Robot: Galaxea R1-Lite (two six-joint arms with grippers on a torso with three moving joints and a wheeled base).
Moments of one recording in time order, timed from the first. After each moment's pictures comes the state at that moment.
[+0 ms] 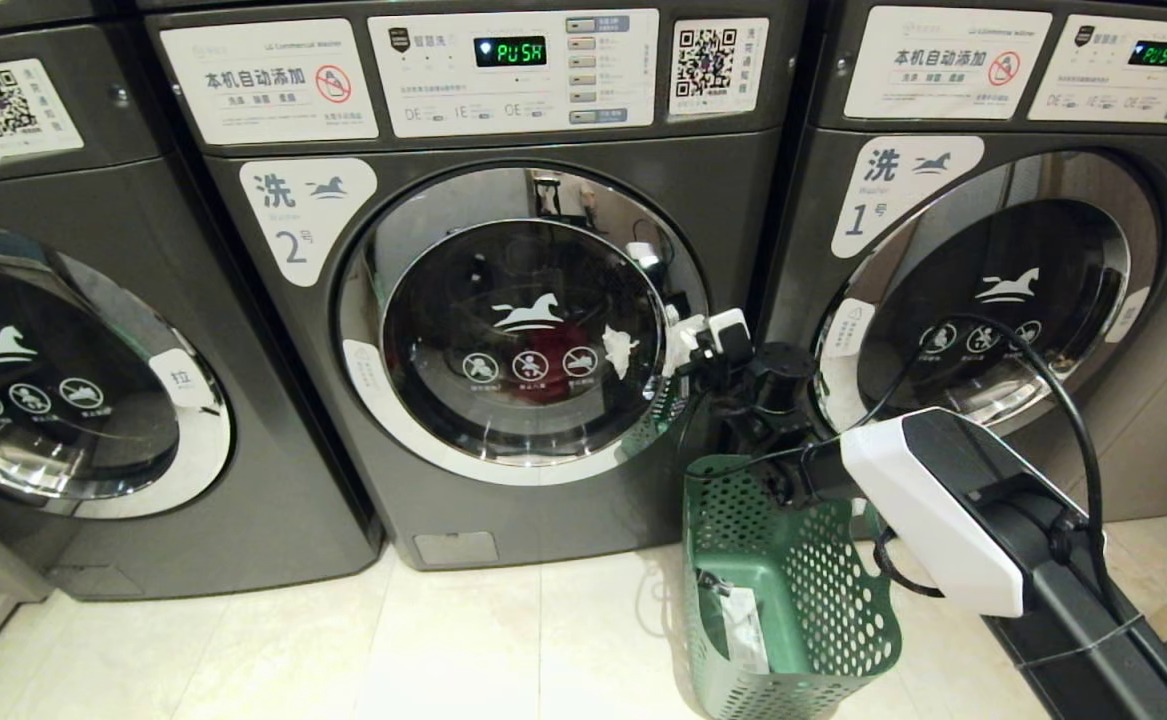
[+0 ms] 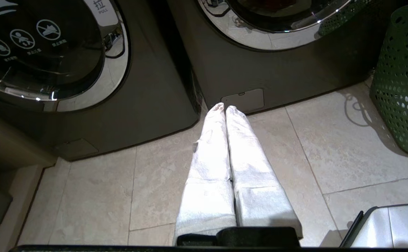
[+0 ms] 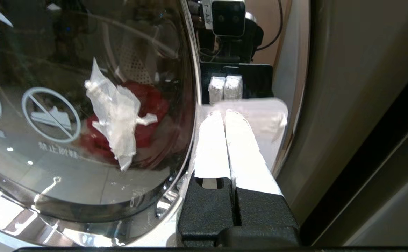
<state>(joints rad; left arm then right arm) -0.01 0.00 -0.08 0.15 0.04 0.27 0.33 2.72 -1.93 -1.09 0.01 -0.23</state>
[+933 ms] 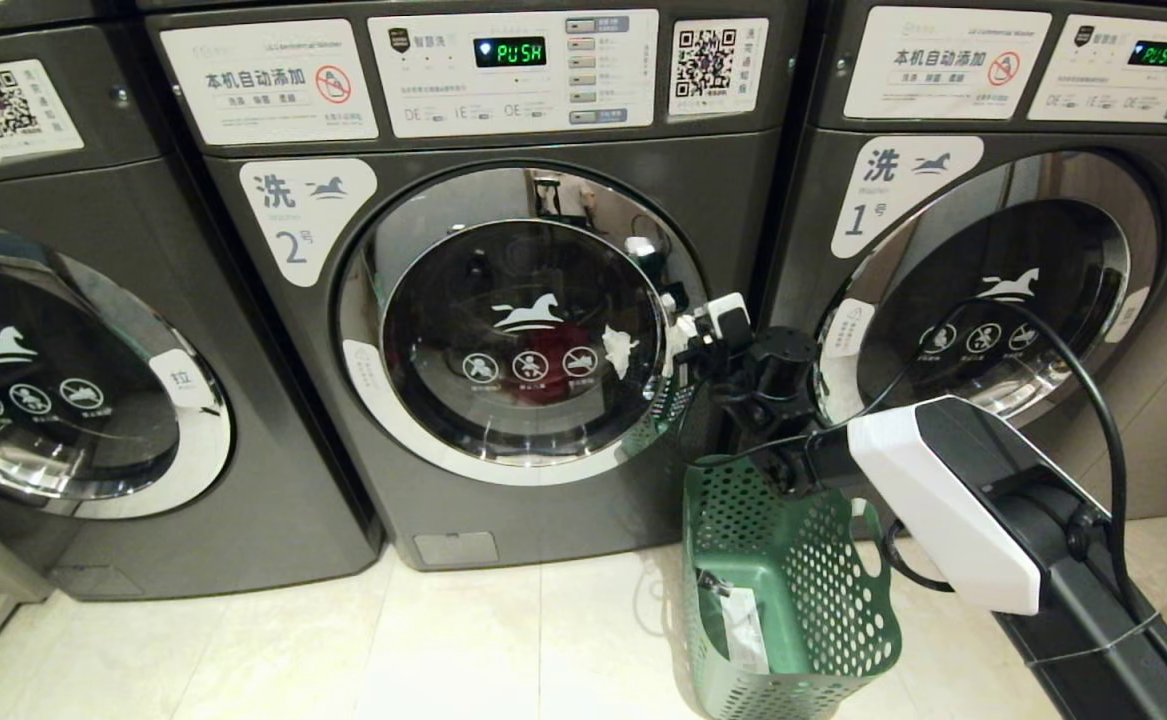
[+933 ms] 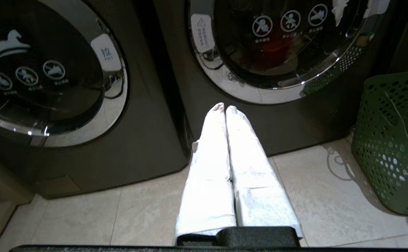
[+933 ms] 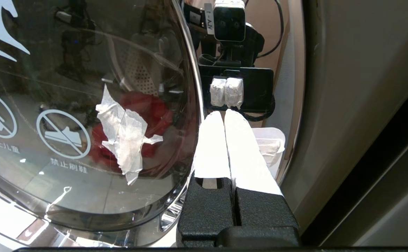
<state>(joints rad) -0.01 0.00 -0.01 -0.12 0.00 0.19 0.34 2.68 -1.93 -1.05 0.01 -0.23</state>
